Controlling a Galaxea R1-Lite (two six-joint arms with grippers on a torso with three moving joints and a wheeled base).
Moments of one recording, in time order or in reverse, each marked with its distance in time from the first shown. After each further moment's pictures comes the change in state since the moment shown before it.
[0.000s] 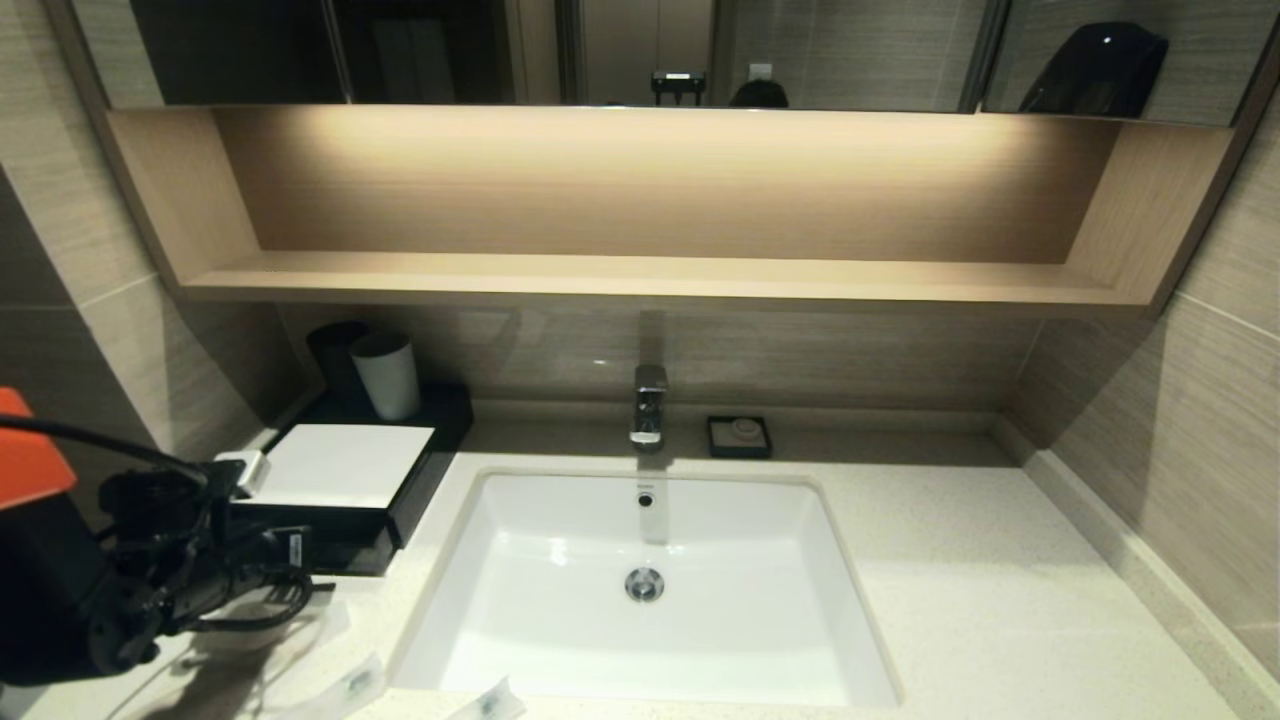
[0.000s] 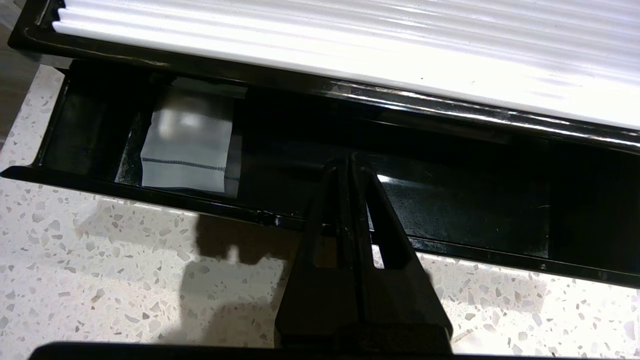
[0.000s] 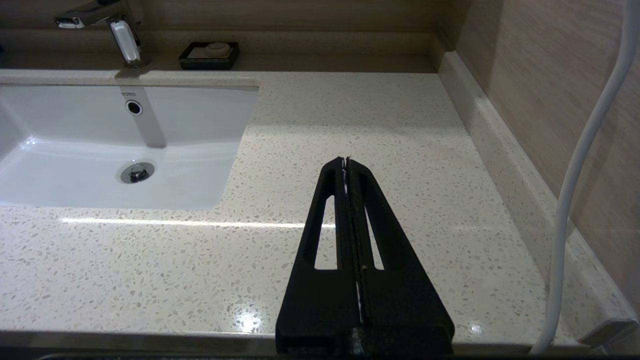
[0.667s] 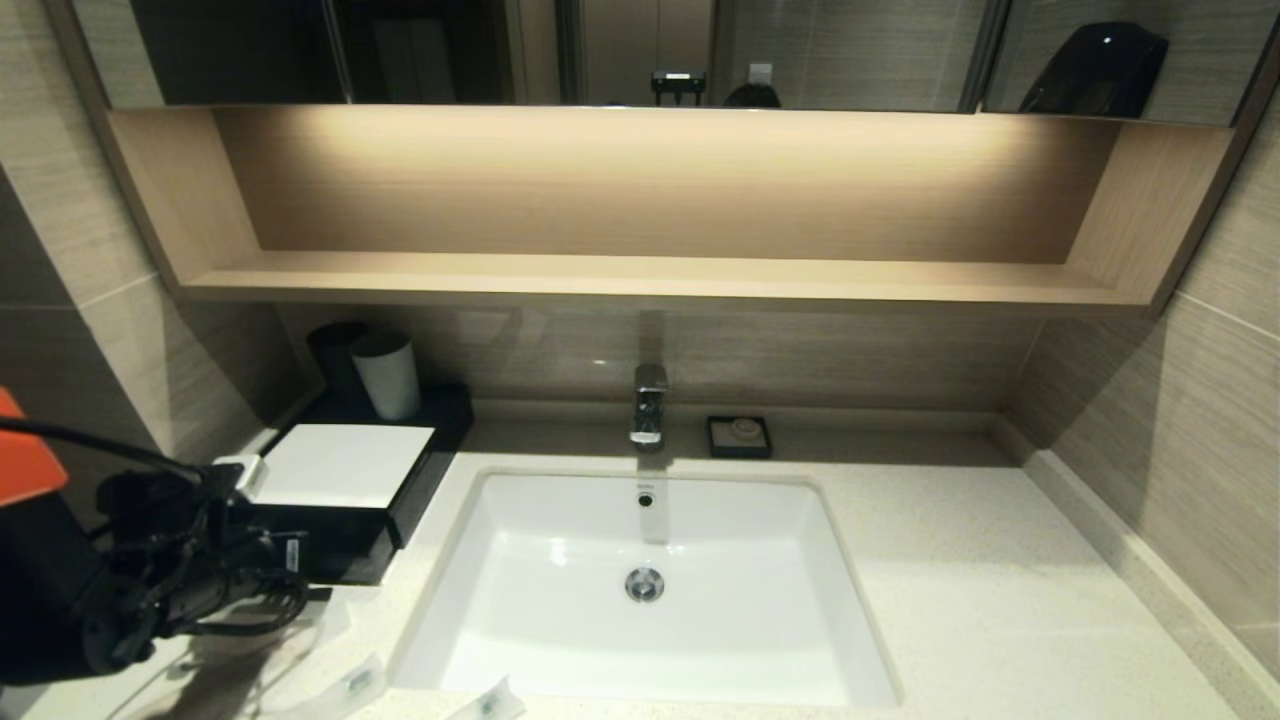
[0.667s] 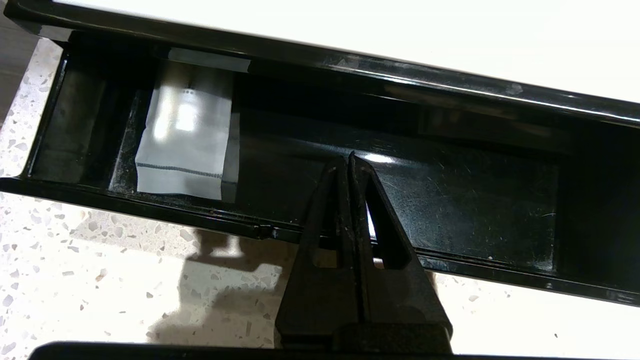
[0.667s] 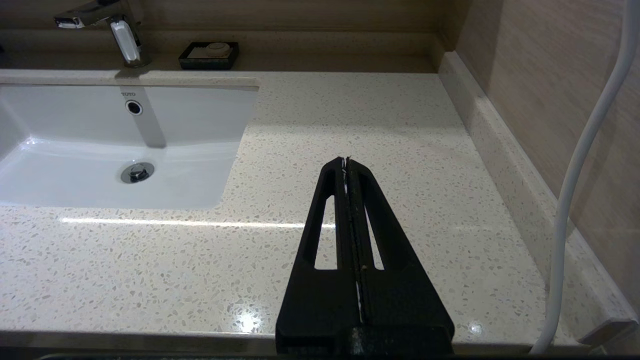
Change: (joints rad) left arm 0.001 -0.018 0.001 0.046 0.000 0.002; right arm 0.000 0.000 0.000 0.000 -0.001 0.000
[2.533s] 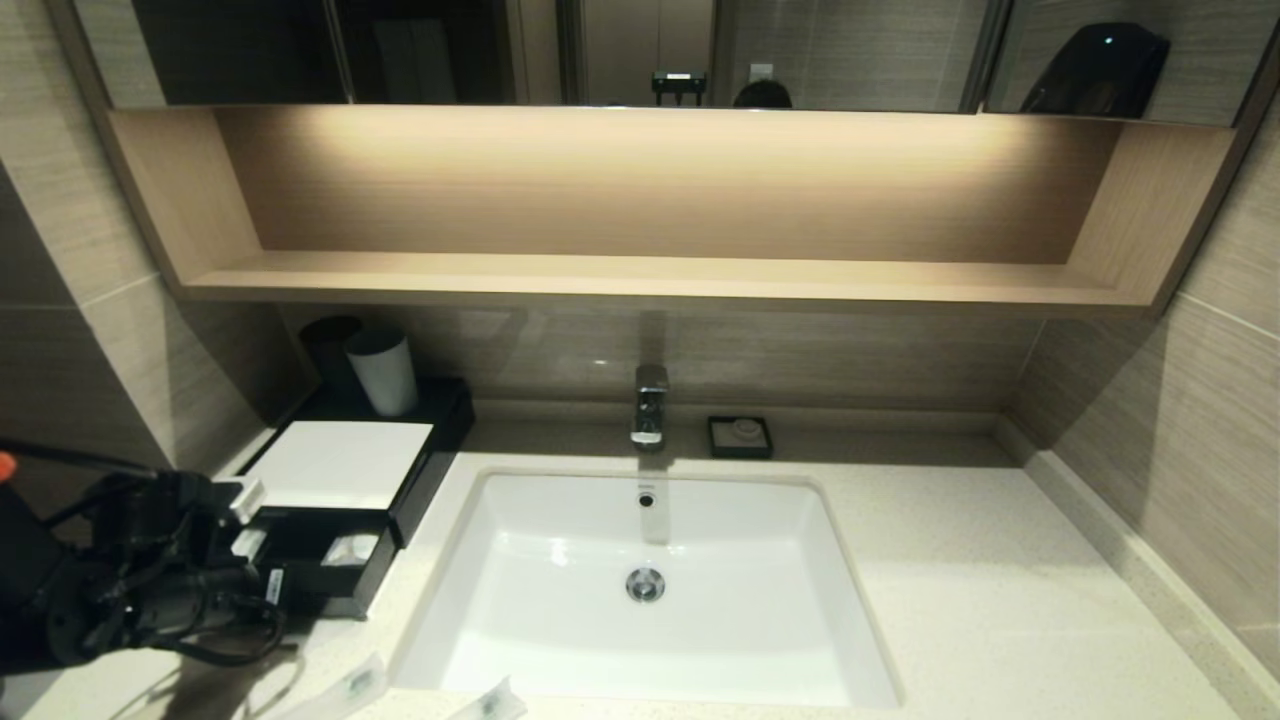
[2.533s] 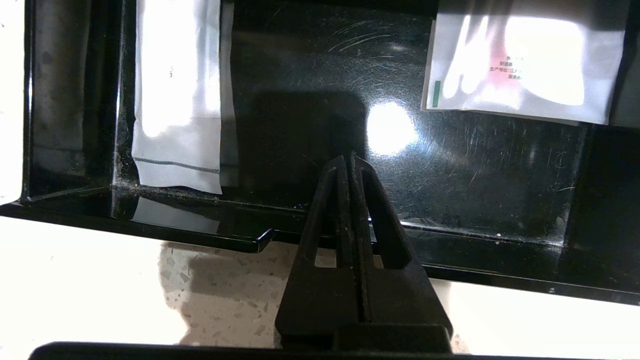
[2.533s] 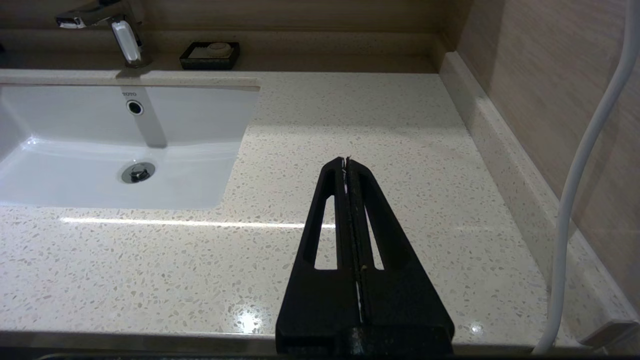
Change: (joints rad) left arm 0.002 -0.099 -0.002 0.307 -0.003 0.086; right arm 0.000 0.000 0.000 0.000 0.001 0.000
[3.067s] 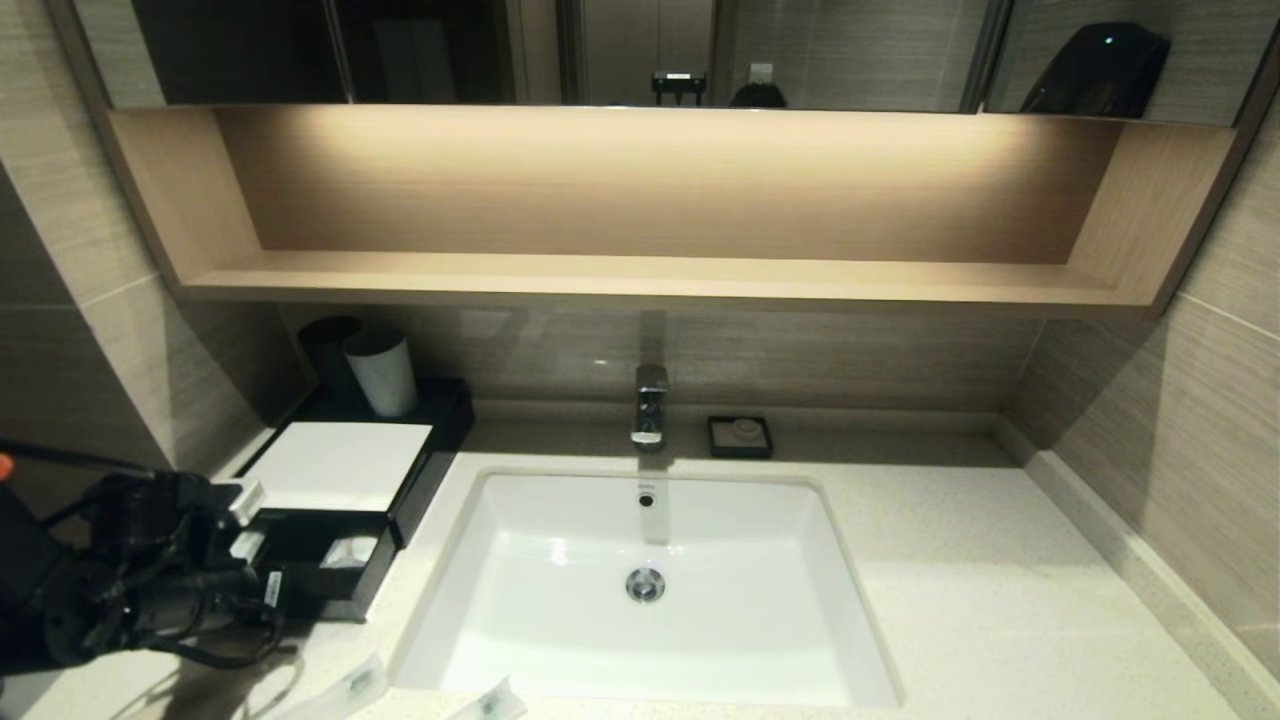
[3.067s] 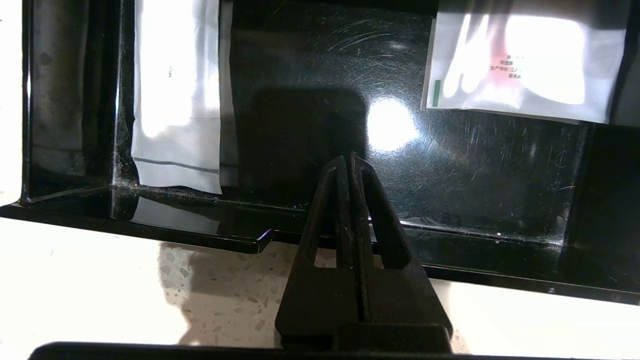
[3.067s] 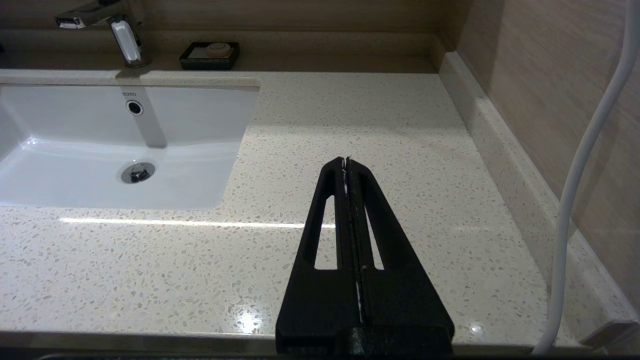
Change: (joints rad) left arm 0.001 -0.008 0.000 0.011 -0.001 0.002; right arm 0.000 0.000 0.000 0.000 -0.001 0.000
